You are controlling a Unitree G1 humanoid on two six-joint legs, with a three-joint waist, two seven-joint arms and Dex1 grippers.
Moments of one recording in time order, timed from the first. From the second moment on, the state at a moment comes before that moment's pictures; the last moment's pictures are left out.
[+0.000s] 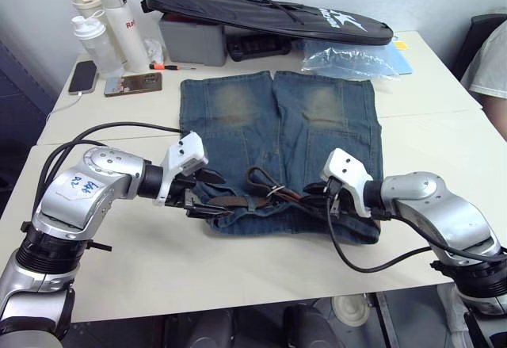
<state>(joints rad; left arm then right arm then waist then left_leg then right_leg) -0.58 0.83 -0.13 -0.31 -0.47 0.95 -1.06 -0.44 -0.79 0.21 -0.40 0.31 0.85 0.86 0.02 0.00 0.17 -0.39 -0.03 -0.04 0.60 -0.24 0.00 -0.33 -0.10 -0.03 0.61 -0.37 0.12</state>
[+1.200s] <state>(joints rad) -0.60 0.83 -0.14 -0.27 -0.47 0.94 -1.07 -0.42 -0.76 0.27 -0.35 0.11 0.67 0.81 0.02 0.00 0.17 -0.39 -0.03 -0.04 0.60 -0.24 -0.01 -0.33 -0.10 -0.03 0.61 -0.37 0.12</state>
